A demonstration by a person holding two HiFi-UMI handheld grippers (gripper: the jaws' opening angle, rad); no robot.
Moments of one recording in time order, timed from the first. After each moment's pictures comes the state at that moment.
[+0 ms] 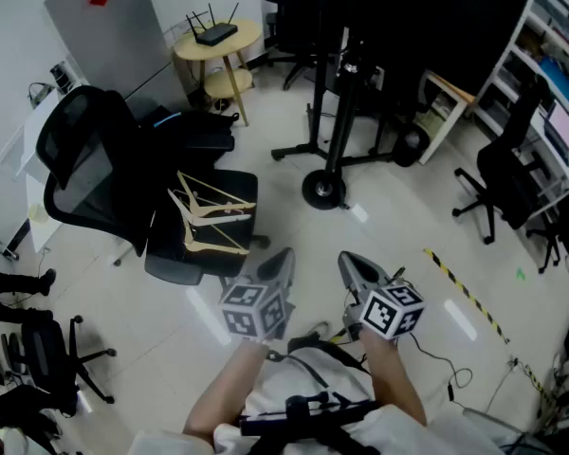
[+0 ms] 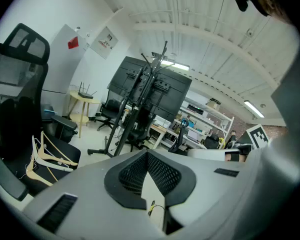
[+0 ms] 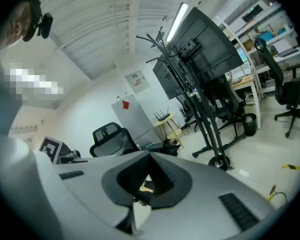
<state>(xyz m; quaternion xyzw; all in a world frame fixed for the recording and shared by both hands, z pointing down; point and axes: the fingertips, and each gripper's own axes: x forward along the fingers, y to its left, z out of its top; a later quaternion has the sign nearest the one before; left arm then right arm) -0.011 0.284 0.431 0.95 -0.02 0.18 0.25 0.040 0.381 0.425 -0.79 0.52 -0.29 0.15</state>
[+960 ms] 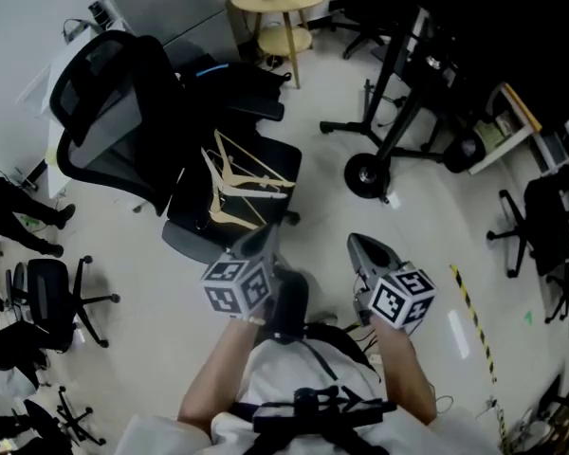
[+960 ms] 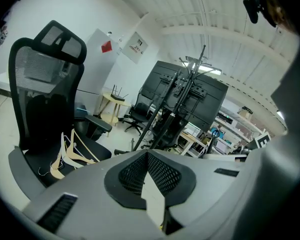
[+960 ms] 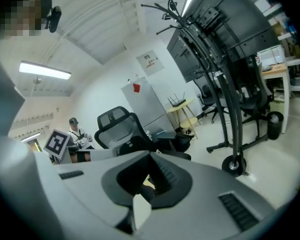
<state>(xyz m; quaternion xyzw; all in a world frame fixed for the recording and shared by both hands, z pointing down) 0.002 0.136 0.481 0.92 -0.16 0.17 0.30 0.097 0.262 0.468 -0.73 0.60 -0.32 0.08</state>
